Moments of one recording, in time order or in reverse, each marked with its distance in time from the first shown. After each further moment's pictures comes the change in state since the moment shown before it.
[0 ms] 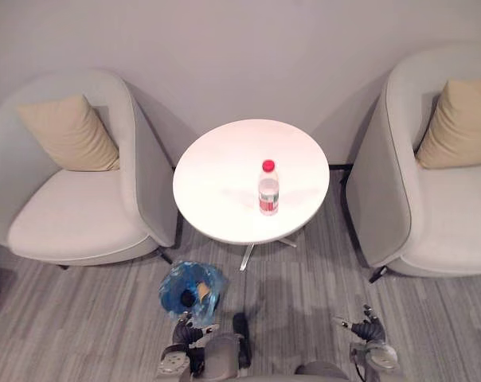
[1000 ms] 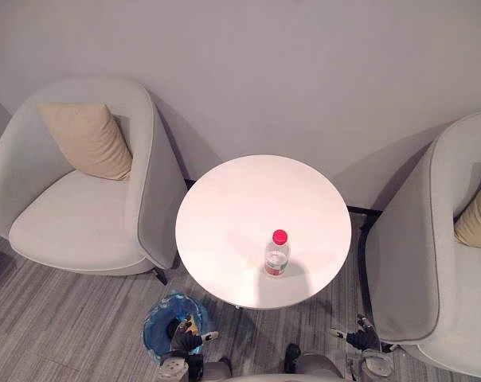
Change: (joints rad) left arm 0.038 -0.016 0.000 0.069 -0.015 0.002 -0.008; right arm 0.056 0.005 -0.001 0.002 -0.039 0.004 0.014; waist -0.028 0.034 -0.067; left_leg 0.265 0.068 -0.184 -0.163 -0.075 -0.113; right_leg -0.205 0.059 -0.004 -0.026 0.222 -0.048
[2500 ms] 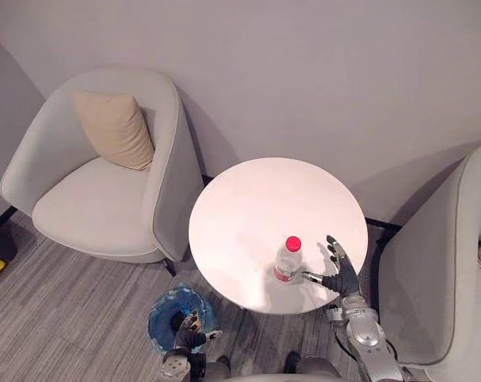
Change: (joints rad) left arm 0.026 0.030 -0.100 -0.068 -0.014 -0.013 -0.004; right arm 0.074 -0.029 0.229 -0.659 -0.118 -0.106 0.028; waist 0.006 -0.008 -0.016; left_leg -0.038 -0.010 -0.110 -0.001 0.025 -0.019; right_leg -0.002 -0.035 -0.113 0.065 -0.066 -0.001
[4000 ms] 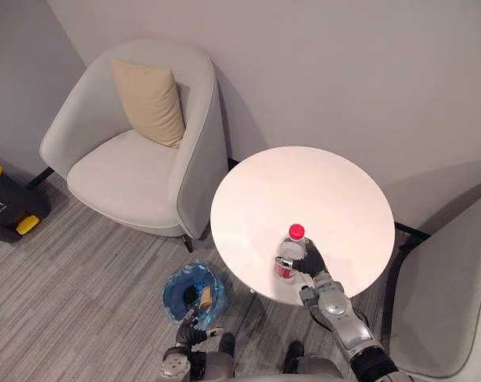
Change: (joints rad) left arm 0.010 0.010 -0.029 -0.031 0.007 -0.027 -0.002; right arm -0.273 0.017 0.151 0.285 0.024 0.024 0.002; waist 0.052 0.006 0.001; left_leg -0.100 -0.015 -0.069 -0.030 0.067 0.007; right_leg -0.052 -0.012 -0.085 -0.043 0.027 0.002
